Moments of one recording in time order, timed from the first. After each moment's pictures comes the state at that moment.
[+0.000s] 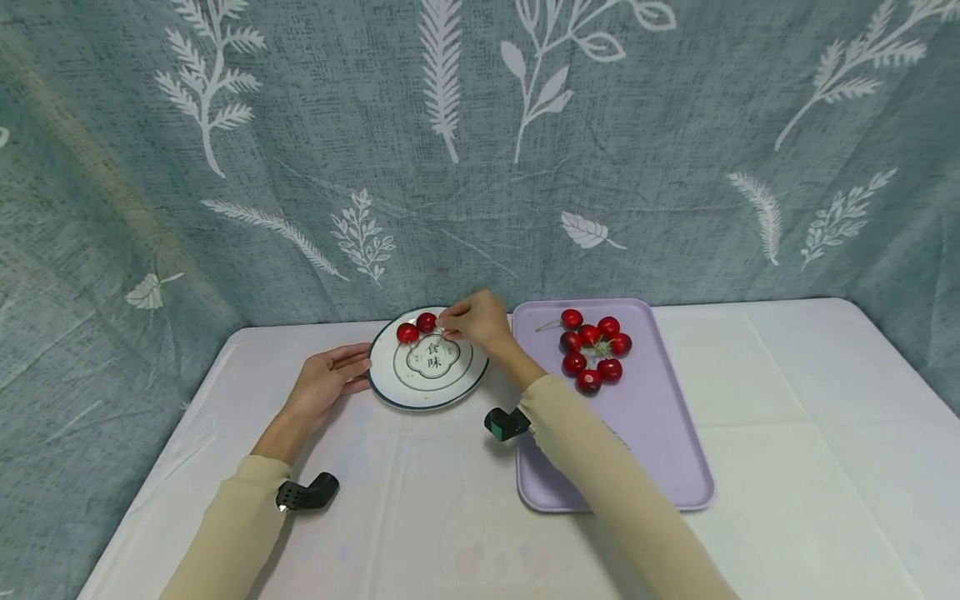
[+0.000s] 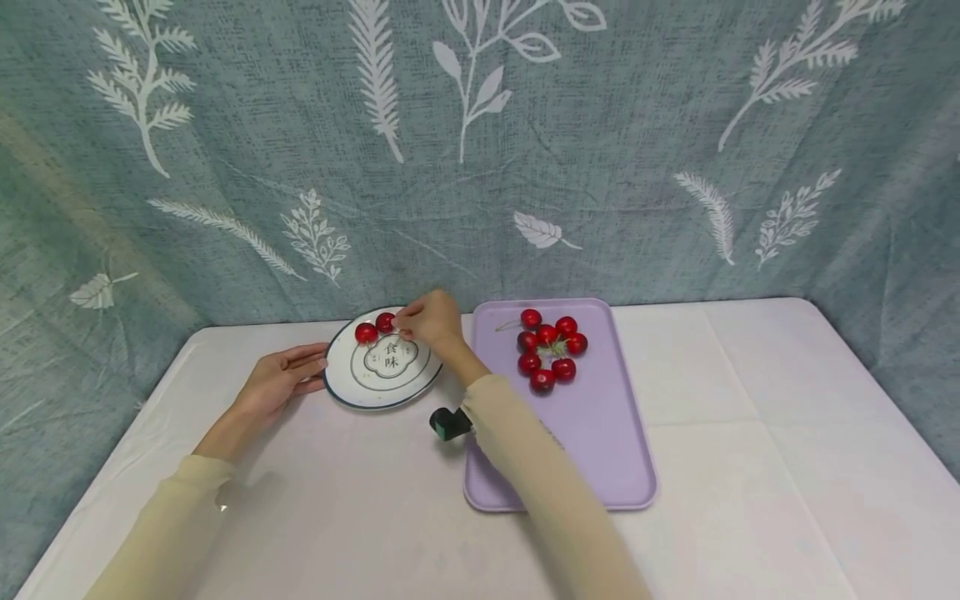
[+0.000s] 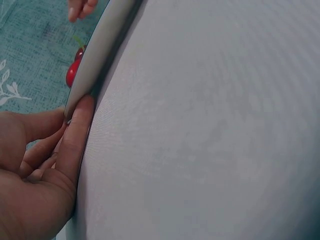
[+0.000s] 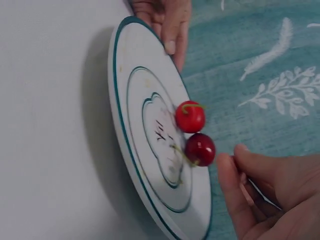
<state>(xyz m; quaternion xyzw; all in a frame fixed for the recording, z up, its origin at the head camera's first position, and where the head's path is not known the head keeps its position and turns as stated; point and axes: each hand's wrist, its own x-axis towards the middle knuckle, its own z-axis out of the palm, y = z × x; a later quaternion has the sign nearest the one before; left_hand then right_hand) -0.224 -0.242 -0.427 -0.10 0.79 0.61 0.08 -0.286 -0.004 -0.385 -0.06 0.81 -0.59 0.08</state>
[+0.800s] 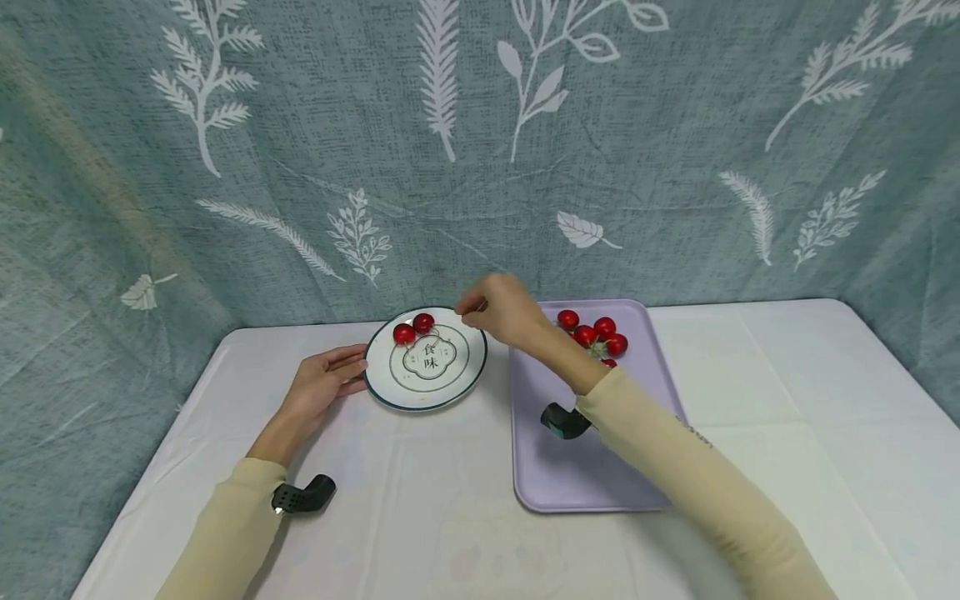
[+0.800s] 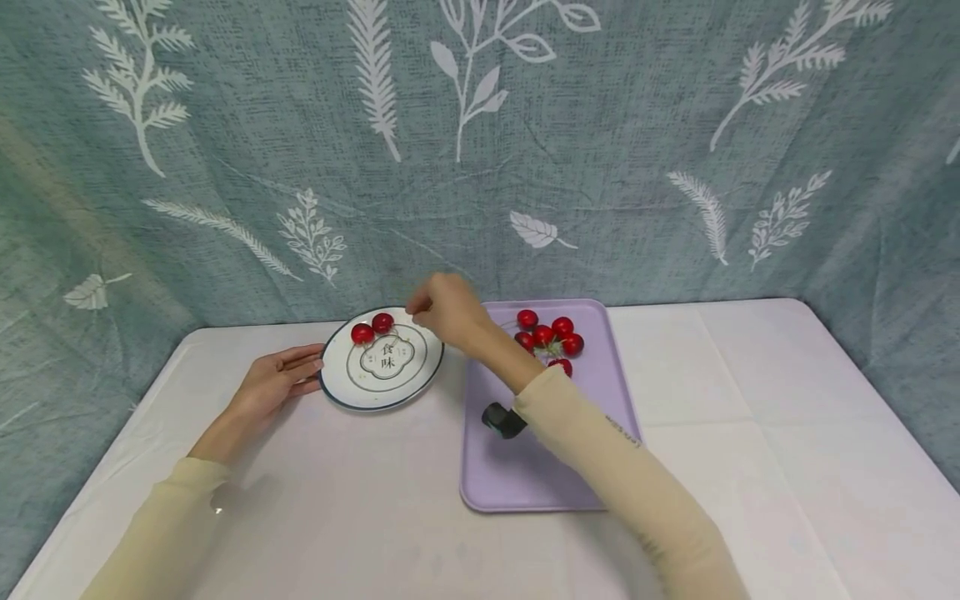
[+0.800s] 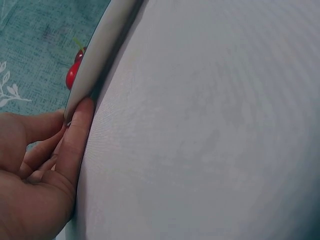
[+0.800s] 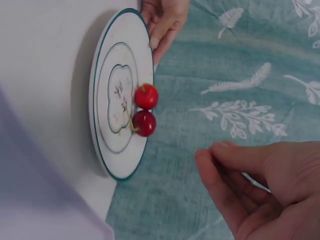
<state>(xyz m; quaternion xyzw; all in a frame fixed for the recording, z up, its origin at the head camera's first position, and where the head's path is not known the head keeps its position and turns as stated) -0.221 -0.240 -0.426 -0.09 0.79 0.60 0.07 -0.264 0.046 -0.332 -0.27 0.89 -0.36 0.03</state>
